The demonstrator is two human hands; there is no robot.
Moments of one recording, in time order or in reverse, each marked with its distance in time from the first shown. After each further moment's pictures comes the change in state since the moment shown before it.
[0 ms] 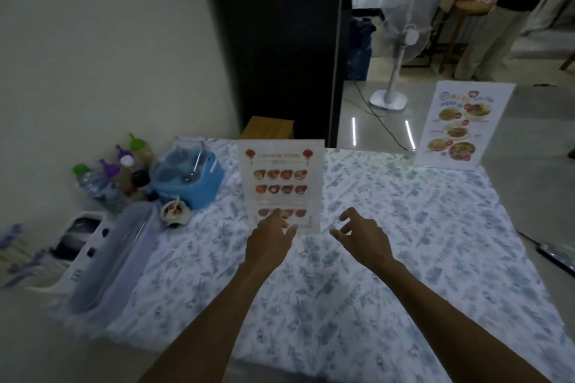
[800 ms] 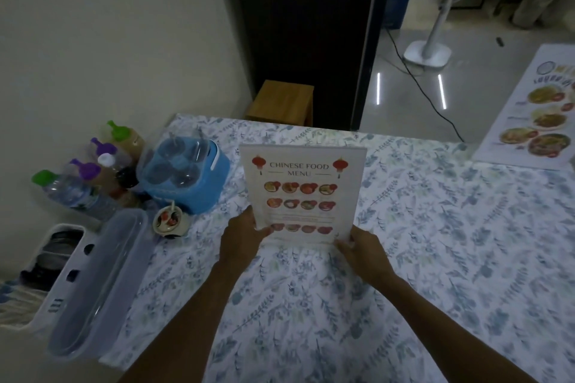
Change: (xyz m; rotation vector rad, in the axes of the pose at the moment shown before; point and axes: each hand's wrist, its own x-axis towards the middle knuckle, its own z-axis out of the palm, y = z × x) left_hand 0.125 -0.089 -0.010 -0.125 -0.001 -0.163; right_hand 0.111 0.024 0.102 0.223 -0.183 0.065
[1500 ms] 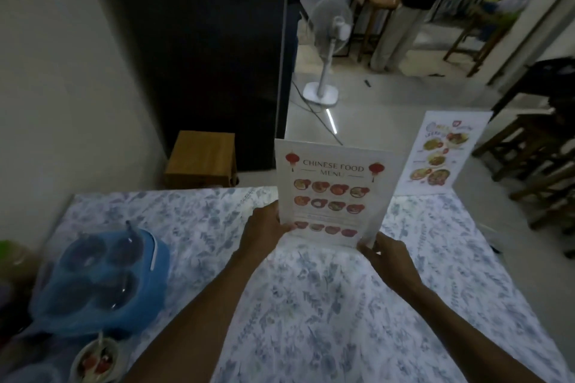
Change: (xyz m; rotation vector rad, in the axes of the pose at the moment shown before) left_hand 0.151 0.138 0.025 -0.174 -0.423 0.376; right_hand 0.025 -0.040 -0.125 -0.159 0.384 0.192
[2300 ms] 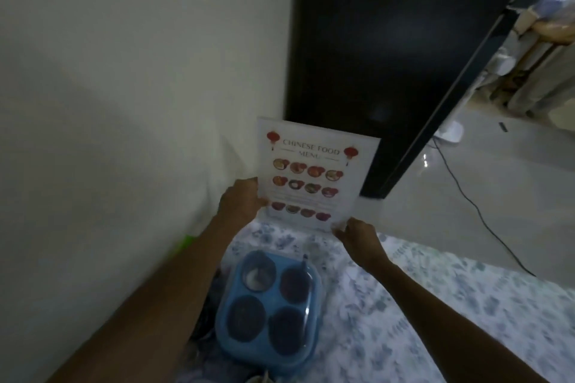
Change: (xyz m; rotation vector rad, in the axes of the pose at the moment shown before) left_hand 0.029 -0.196 -0.383 0.292 0.343 -0.302; right_hand 0.146 -0.342 0.270 0.081 -0.338 -0.209
